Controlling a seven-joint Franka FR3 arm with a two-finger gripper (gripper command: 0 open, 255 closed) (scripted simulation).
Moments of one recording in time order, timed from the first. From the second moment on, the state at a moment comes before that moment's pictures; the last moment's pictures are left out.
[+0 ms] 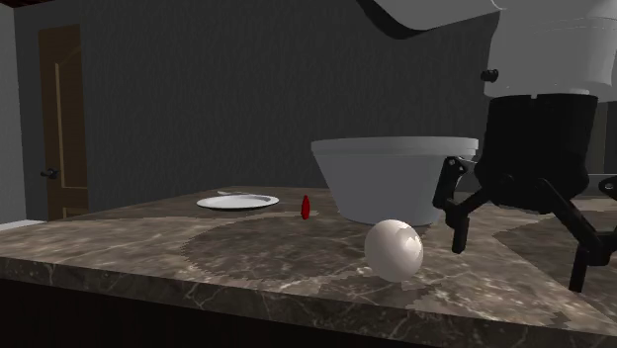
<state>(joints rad) 0.01 -0.76 -0.07 -2.34 0.06 1.59 -0.09</state>
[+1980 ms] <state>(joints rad) -0.15 -0.68 0.68 -2.13 0.48 1.87 1.12</state>
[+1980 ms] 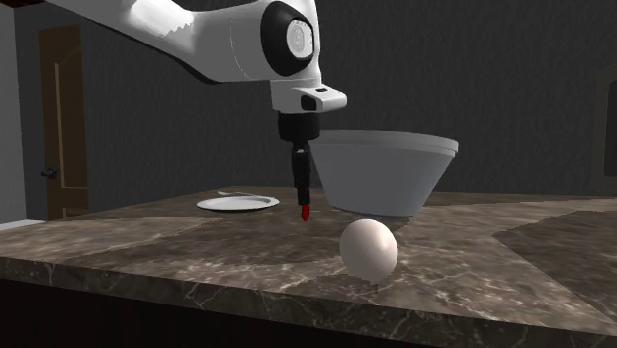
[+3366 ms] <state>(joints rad) -0.17 -0.66 0.74 -2.18 0.50 1.97 1.12</state>
